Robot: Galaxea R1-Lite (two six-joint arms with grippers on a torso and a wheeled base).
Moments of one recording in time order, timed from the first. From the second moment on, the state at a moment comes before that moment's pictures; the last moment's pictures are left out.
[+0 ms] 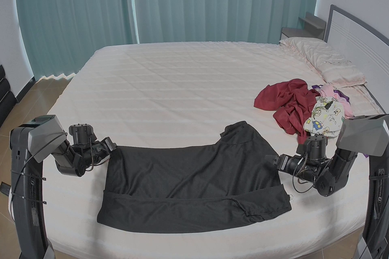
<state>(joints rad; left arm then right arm) 0.08 2.54 -1.13 -0.91 -0.27 -0.56 0.18 2.37 -0.66 -1.19 0.10 0.47</state>
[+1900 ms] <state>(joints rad) 0.07 2.52 -1.01 -1.02 -0.26 -0.63 0.19 2.75 -1.72 -0.57 0.02 0.39</state>
